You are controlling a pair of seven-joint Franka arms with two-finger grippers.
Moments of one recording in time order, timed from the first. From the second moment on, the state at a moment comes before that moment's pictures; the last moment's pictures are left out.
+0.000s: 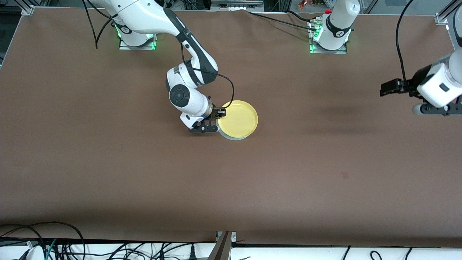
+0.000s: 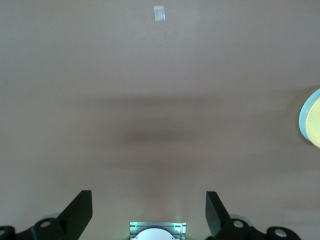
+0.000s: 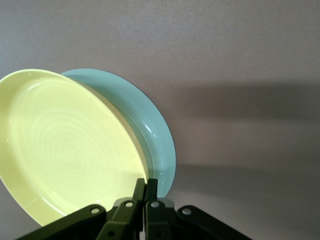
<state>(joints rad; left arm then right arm) -0.12 0.04 0.12 -1.65 -0.03 1.47 -0.02 0.65 0.63 0.02 -1.75 0.43 2.37 0.38</state>
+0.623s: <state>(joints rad) -0.12 -0.03 0.10 -1.75 0.02 1.75 0.00 0.65 0.63 0.02 -1.77 0.43 2.37 0.38</state>
